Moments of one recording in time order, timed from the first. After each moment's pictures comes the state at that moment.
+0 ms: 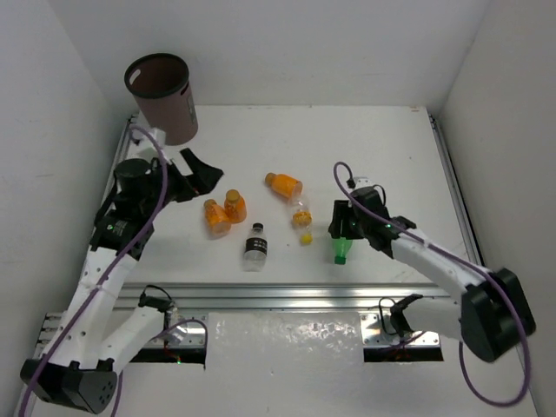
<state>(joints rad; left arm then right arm) -0.12 0.83 0.98 -0.45 0.20 -0.55 0.47 1.26 0.60 -0.25 0.11 0.44</state>
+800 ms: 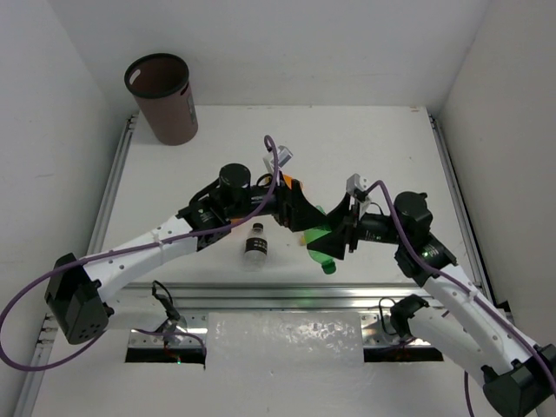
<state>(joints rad) -0.79 1.24 1.00 0.11 0.49 -0.68 0.48 0.76 0.59 0.05 -0.89 0.24</state>
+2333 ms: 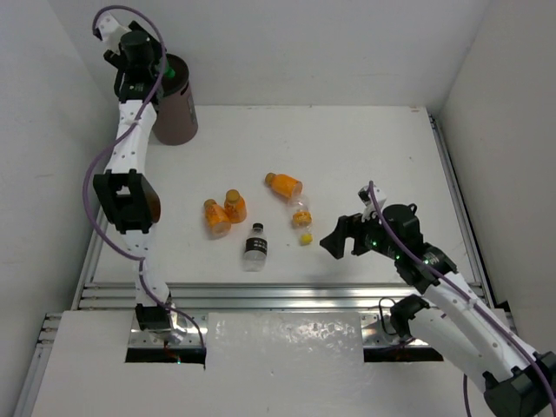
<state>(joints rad) 0.08 2.15 2.31 -0.20 -0.47 -0.56 0.48 0.68 0.52 -0.33 -0.26 0.34</state>
